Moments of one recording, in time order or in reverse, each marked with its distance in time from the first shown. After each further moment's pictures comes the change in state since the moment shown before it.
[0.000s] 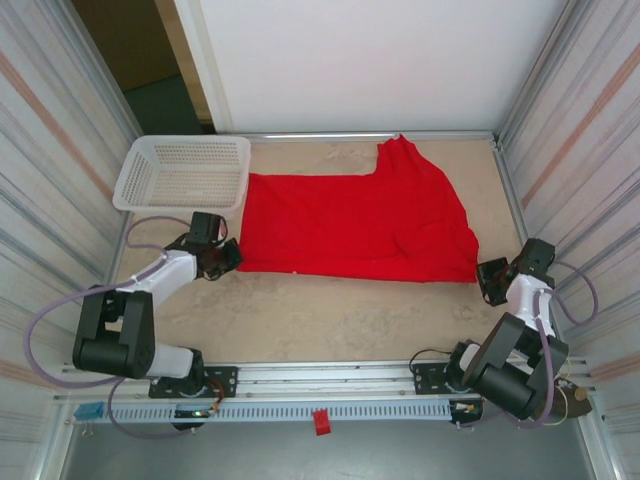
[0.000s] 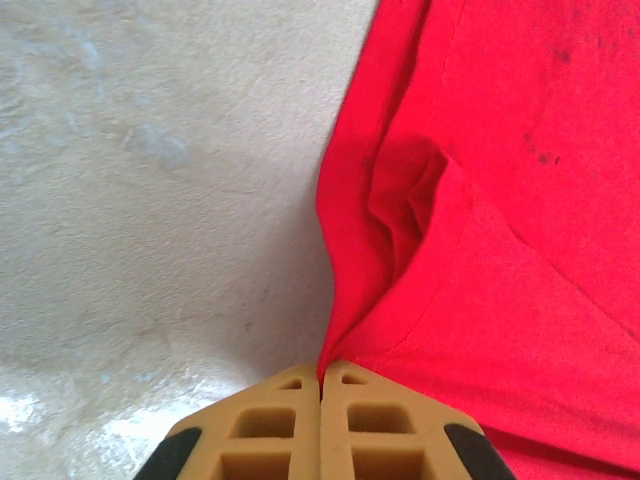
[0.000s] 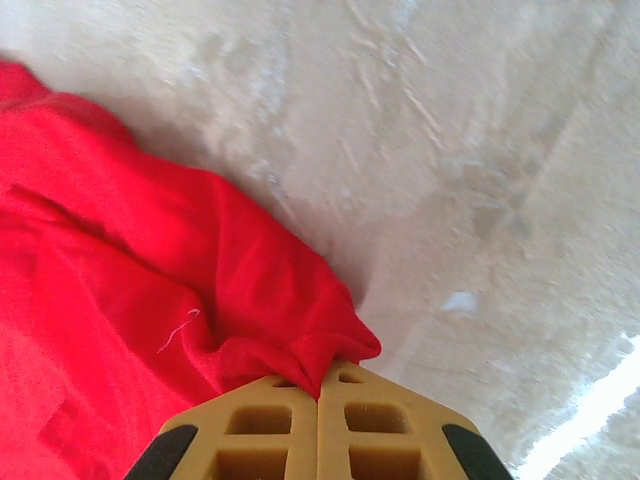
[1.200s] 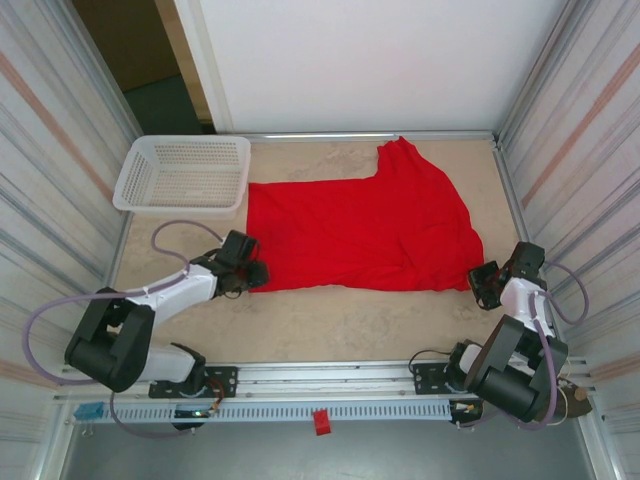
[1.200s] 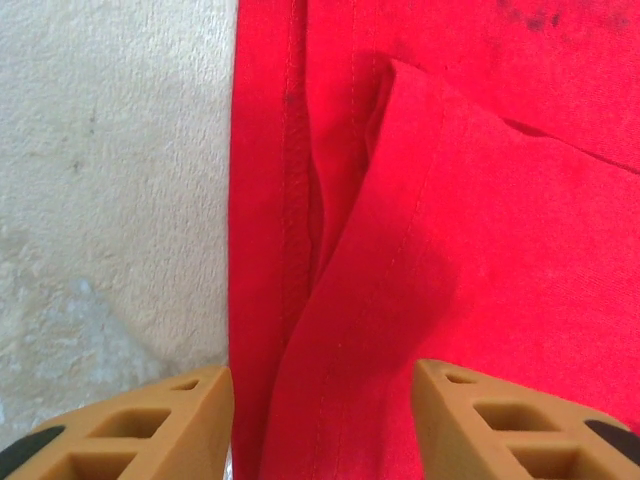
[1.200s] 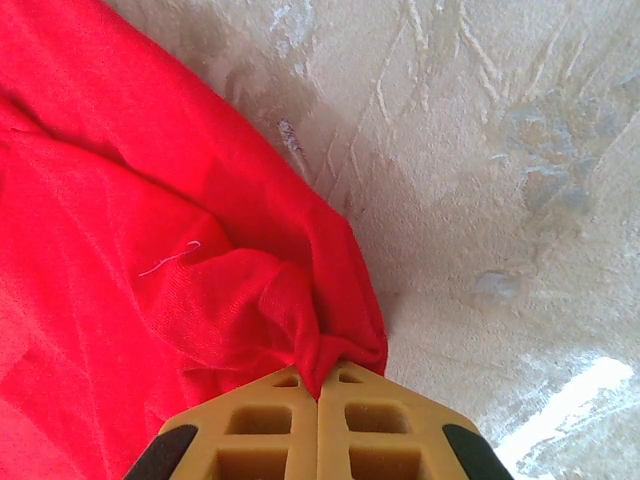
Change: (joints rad) left arm -0.326 -0.020 -0.075 0.023 -0.199 -0.063; right arm 0.066 -0.008 -0.040 0.042 -0.007 -0.047
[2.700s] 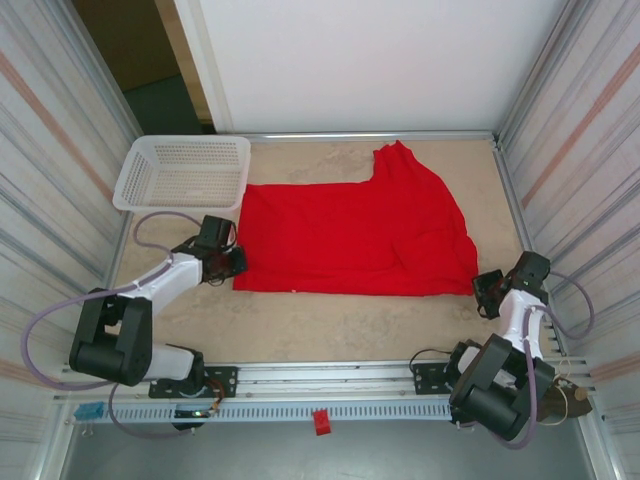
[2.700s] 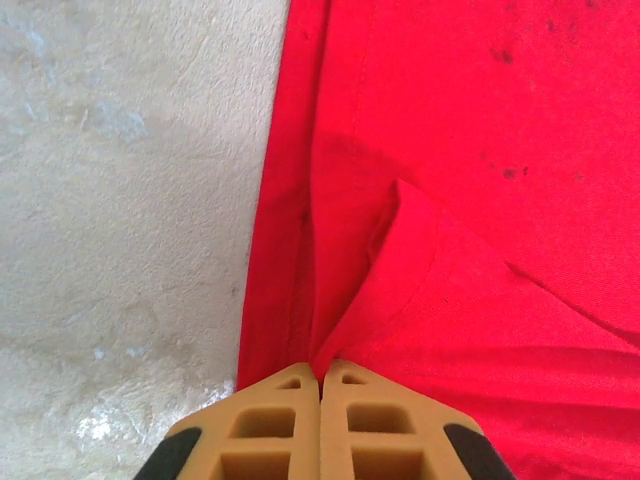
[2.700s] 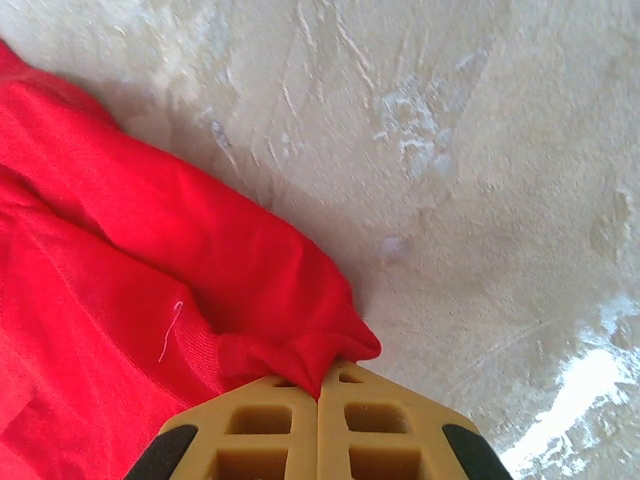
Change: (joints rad) left arm 0.221 0.011 0.081 -0.065 0.100 0.170; right arm -0.069 -0.125 -0.043 -0.078 0.026 -0.008
